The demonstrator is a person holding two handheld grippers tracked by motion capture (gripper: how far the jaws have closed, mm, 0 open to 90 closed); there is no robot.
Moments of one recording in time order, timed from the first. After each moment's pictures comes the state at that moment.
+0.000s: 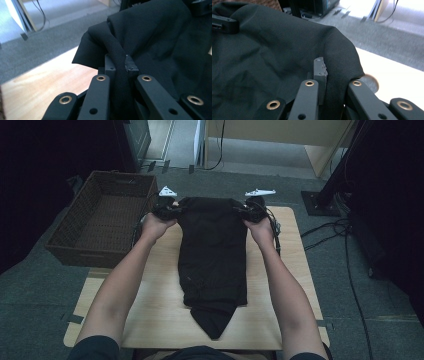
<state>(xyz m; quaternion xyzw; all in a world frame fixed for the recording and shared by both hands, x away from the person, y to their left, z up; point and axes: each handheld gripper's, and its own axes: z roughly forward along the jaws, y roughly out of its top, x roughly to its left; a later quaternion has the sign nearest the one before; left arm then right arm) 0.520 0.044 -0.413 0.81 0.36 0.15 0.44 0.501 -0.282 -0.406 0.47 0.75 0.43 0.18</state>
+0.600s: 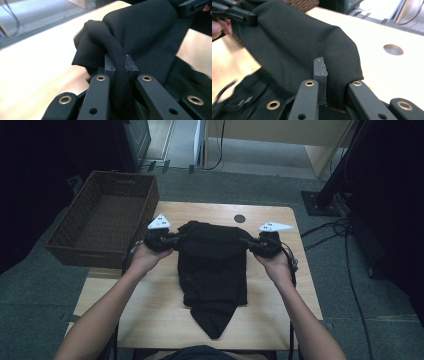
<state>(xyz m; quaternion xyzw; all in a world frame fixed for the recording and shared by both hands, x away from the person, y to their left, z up) 0.396 0.060 -0.417 0.82 0.29 0.11 0.48 0.367 -0.304 -0.410 0.42 0.77 0.47 0.14</state>
